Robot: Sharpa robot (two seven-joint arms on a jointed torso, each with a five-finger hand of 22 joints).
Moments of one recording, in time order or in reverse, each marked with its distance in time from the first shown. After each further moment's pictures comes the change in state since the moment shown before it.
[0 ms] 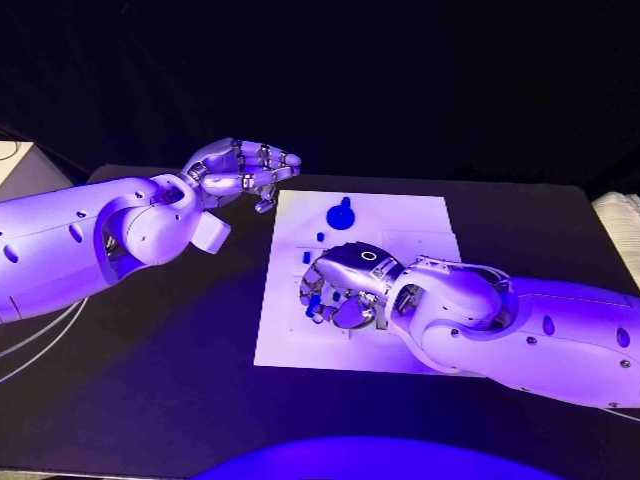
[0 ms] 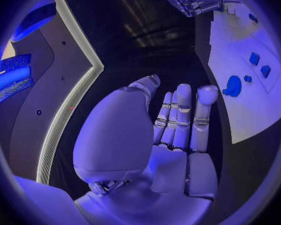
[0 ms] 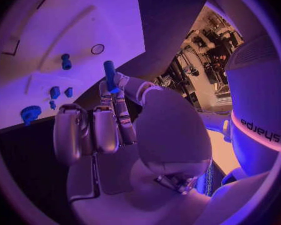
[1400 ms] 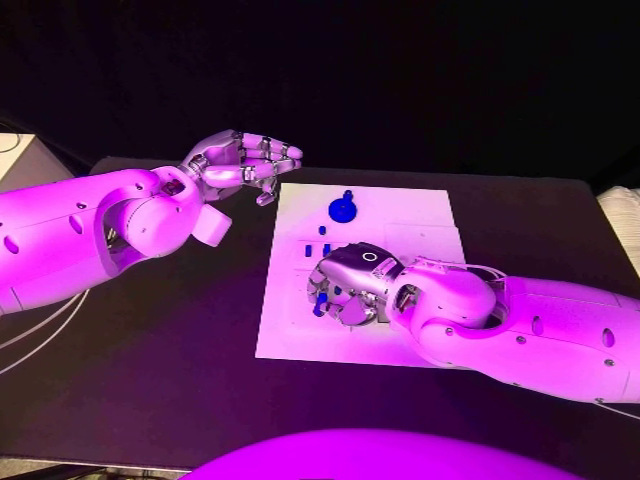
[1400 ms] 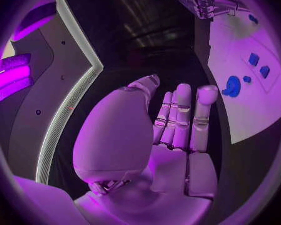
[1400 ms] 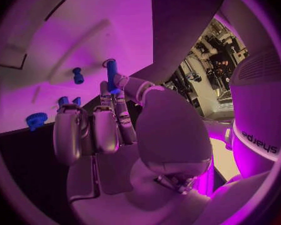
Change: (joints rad) left arm 0.000 -0.005 0.000 0.002 0.001 0.005 -0.003; left_hand 0.000 0.000 0.000 0.000 0.000 0.000 0.000 0.003 0.000 0.000 0.000 0.007 0.000 0.000 0.000 0.000 0.001 0.000 0.000 0.000 0.000 0.000; right arm -0.029 0.020 -0.009 -0.058 -0.060 0.019 -0.003; right_hand 0.000 0.000 0.001 -0.004 0.001 0.000 0.000 0.000 0.002 0.003 0.003 -0.004 0.000 0.000 0.000 0.000 0.001 0.000 0.000 0.000 -0.003 -0.001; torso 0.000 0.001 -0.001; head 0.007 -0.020
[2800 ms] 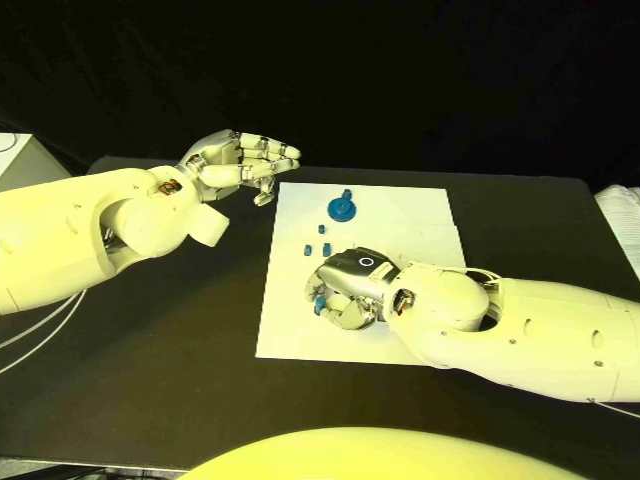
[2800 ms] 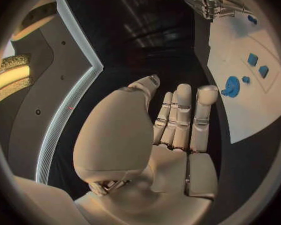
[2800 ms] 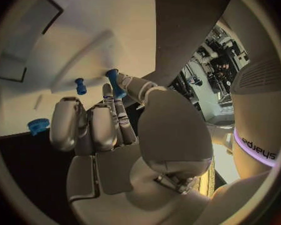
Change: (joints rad) left arm 0.000 -0.003 0.000 0.002 0.000 0.002 -0.007; left_hand -0.004 0.004 0.000 0.000 0.000 0.000 0.000 0.000 0.000 0.000 0.000 0.000 0.000 0.000 0.000 0.000 0.001 0.000 0.000 0.000 0.000 0.000; right arm -0.006 0.011 -0.016 -0.018 -0.024 0.016 -0.013; right_hand -0.067 -0.057 -0.060 0.016 0.044 -0.098 0.033 -0.064 -0.010 -0.088 -0.026 -0.113 -0.006 -0.004 0.033 -0.044 -0.089 0.016 -0.033 0.040 -0.156 -0.002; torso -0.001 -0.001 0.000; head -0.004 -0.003
